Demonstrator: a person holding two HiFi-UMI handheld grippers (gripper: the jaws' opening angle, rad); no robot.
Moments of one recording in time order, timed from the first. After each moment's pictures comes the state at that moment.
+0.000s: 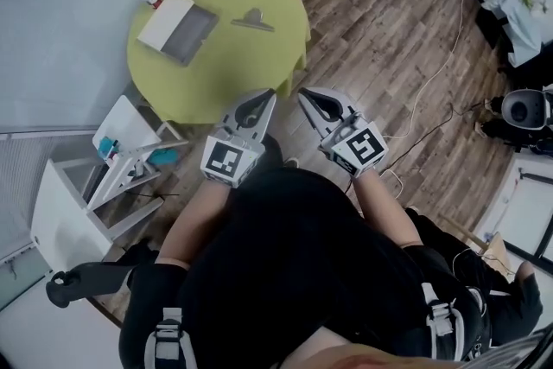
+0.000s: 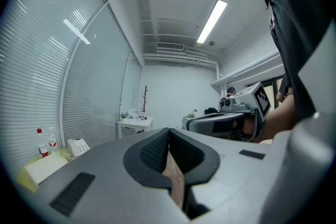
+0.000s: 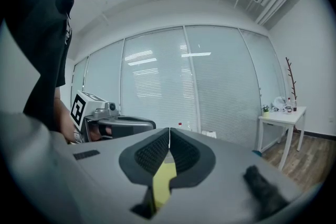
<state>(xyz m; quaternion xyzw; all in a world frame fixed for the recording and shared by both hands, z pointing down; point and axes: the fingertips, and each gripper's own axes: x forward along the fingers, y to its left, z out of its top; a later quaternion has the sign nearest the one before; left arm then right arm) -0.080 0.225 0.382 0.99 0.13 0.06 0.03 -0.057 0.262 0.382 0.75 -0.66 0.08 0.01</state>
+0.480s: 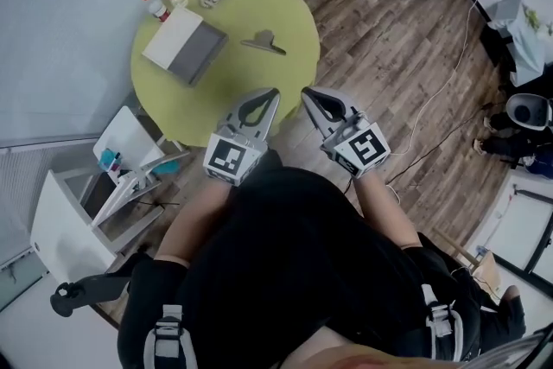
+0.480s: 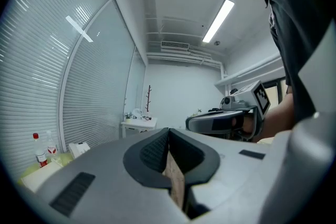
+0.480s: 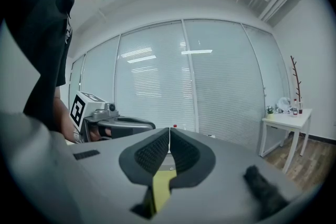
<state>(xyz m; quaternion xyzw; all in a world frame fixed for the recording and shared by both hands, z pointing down) -0.002 0.139 0.385 0.99 0.12 0.06 0.04 0.021 0.175 0.382 0.74 -0.66 0.08 0.02</state>
